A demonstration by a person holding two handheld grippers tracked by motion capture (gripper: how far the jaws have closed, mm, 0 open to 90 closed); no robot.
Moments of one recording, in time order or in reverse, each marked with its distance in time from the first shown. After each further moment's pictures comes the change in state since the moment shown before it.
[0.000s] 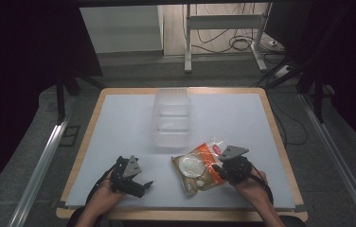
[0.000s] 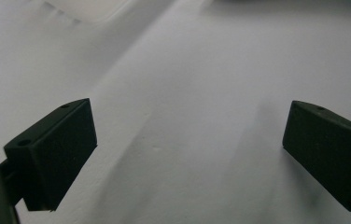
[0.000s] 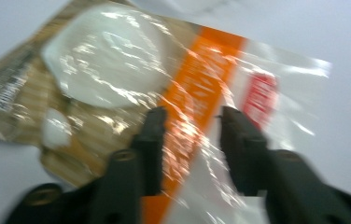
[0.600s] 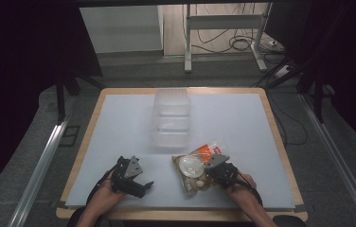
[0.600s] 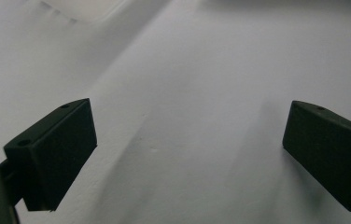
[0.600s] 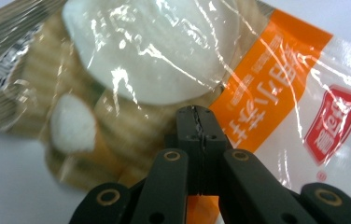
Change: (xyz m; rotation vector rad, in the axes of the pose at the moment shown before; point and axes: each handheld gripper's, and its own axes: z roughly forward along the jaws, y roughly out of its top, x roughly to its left) left arm -0.001 0.001 0.001 0.013 0.002 0.011; right arm 0.031 0.002 0.039 0.078 0.037 -0.110
